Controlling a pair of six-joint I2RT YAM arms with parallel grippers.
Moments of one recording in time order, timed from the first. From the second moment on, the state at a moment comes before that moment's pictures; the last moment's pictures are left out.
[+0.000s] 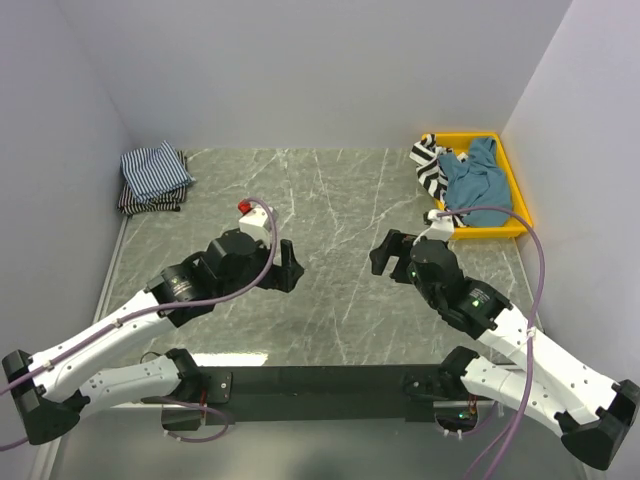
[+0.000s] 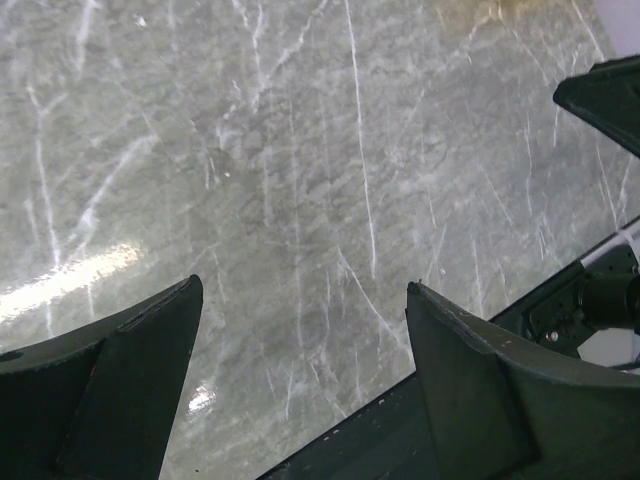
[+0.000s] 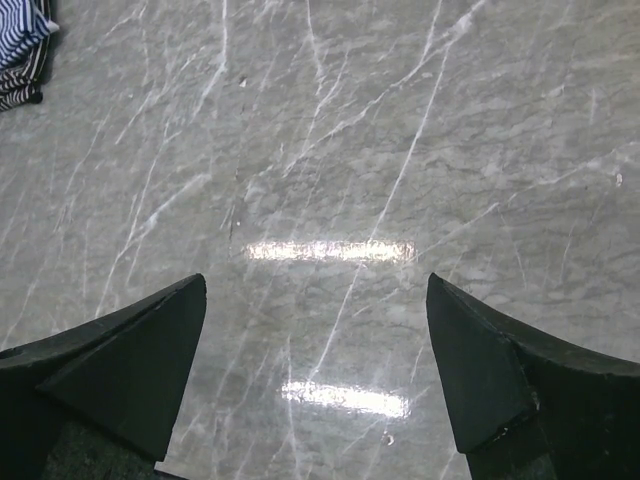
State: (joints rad) left arm -0.90 0.93 0.94 -0.52 -0.21 -0.51; right arm 0.74 0.78 0.75 -0.48 0.43 0.68
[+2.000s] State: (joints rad) left arm -0.50 0.96 0.88 -0.45 0.09 -0.49; right arm -0.21 2.28 1.84 -0.53 0.26 0.64
